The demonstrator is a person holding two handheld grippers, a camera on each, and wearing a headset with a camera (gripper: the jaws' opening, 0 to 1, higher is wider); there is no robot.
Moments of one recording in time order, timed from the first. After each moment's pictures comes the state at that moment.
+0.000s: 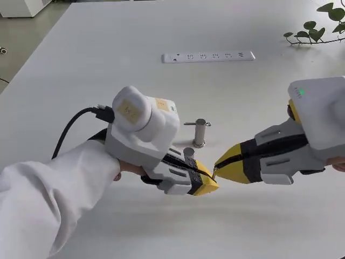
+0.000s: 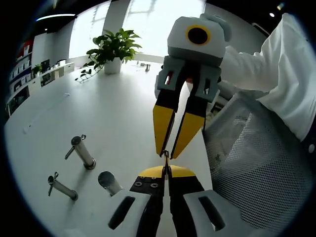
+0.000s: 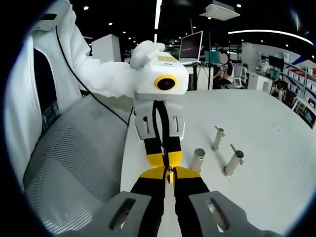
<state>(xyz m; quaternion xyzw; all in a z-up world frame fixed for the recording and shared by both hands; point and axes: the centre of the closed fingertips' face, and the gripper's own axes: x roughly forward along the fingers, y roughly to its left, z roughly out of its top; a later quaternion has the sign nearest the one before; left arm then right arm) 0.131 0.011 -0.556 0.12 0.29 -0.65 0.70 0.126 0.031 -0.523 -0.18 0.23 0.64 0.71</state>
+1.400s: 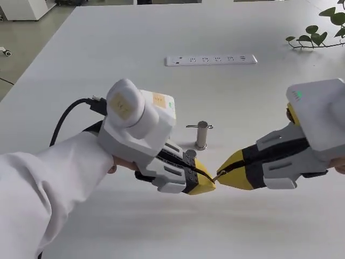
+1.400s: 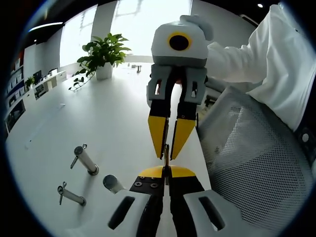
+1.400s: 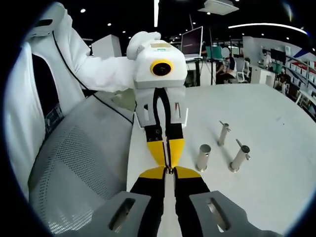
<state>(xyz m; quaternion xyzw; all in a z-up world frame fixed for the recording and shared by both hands) 0.123 0.018 -0.543 0.16 0.27 -0.67 0.67 0.118 0.028 -0.527 -0.17 0.26 0.65 0.70</state>
